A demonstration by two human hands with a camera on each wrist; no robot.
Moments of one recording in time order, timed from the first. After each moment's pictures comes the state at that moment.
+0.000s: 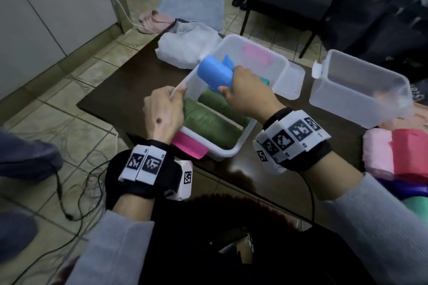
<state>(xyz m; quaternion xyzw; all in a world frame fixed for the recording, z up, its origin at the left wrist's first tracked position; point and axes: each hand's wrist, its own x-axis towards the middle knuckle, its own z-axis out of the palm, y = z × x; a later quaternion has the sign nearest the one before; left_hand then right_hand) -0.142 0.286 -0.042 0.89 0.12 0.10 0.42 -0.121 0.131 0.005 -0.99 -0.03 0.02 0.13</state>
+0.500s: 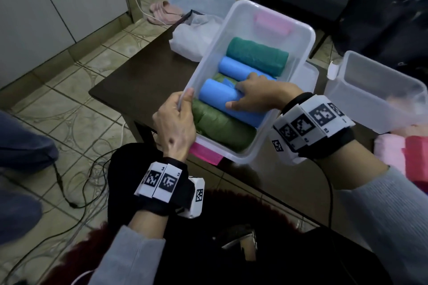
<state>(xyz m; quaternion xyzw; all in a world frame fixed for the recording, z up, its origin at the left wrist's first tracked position) -0.172 0.282 -0.070 0.80 0.14 0.24 0.53 -0.121 0.142 0.019 -0.97 -0.11 0.21 -0.03</state>
